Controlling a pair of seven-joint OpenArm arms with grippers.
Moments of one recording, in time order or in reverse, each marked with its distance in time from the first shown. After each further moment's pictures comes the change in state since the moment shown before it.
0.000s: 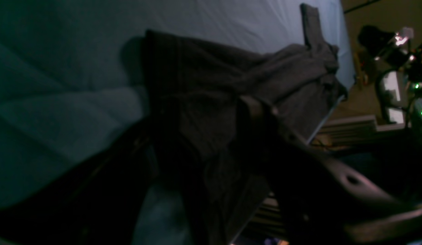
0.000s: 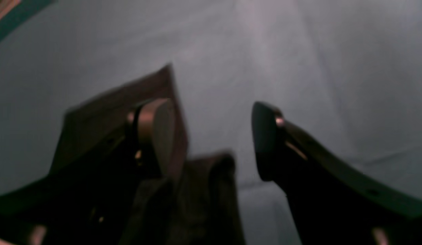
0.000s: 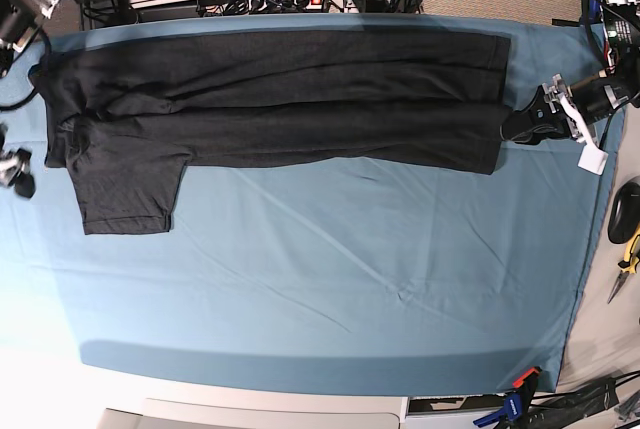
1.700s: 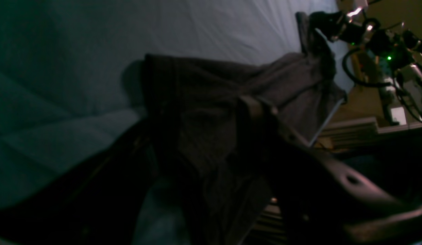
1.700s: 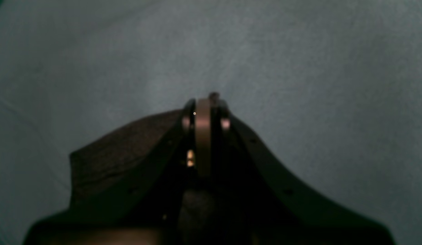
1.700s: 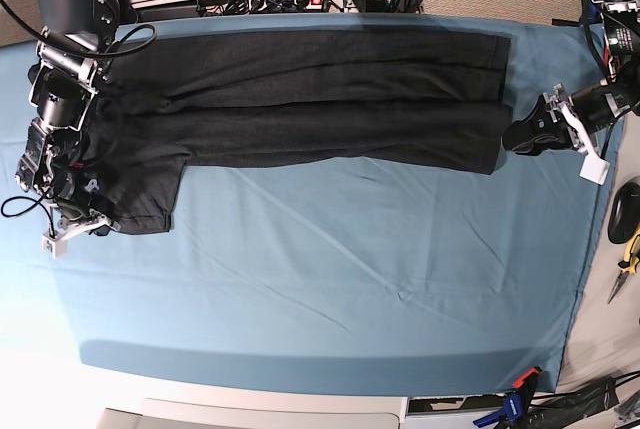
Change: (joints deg) left arm -1.9 0.0 0.0 0.3 0.0 0.1 0.0; right arm 21.7 -10.8 -19.8 -26.0 -17.1 -7.7 10.8
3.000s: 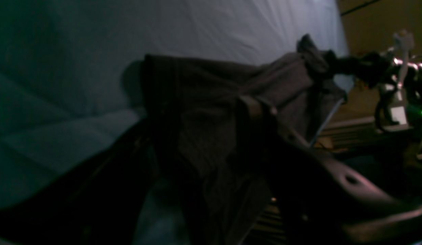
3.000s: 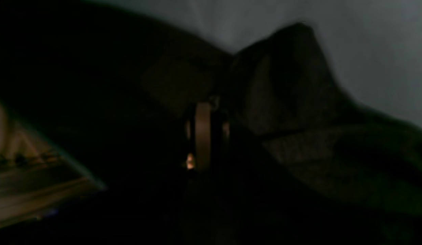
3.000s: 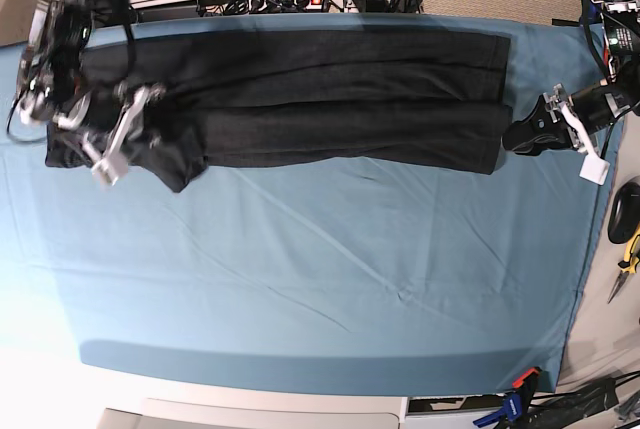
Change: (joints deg) left arm 0.0 0.0 0.0 0.0 0.0 0.0 0.0; right arm -42.8 -0.2 -0.5 69.6 37.0 11.6 -38.0
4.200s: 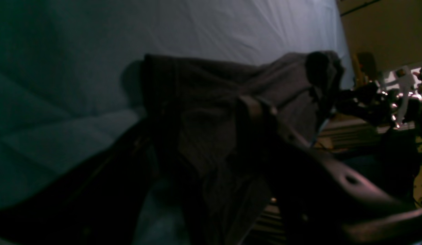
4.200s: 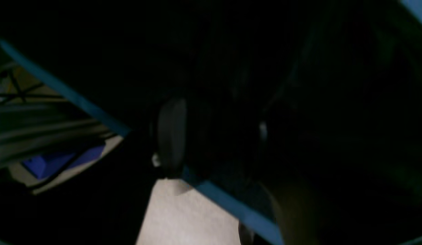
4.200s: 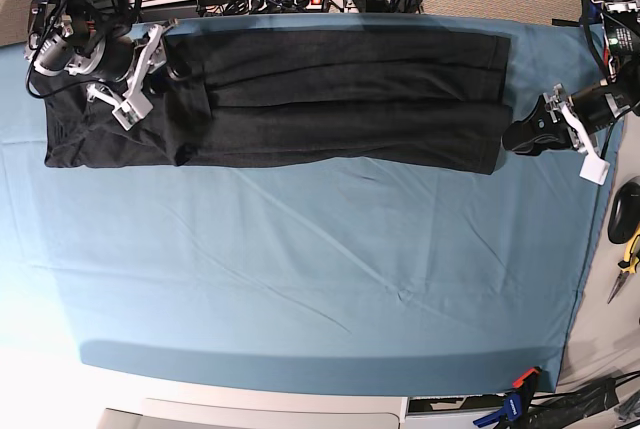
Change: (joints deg) left arm 0.0 0.0 0.0 0.0 0.0 0.0 0.0; right arm -13.9 0.1 0.0 9.7 -8.5 0.0 4.0
